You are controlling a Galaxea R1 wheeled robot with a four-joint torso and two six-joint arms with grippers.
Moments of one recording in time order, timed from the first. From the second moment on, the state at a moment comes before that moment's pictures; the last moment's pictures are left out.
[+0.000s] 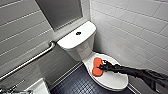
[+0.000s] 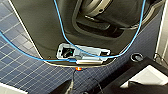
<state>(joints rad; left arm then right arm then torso) 1.57 2.90 -2.38 1.93 -0.08 -1.86 -0.35 2.84 -2.21 -0.24 -0.20 0.71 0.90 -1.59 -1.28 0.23</state>
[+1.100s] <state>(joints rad) 1.57 2.91 -2.38 1.93 -0.08 -1.86 -0.44 2.55 -1.98 -0.24 0.01 0.87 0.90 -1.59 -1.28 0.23</state>
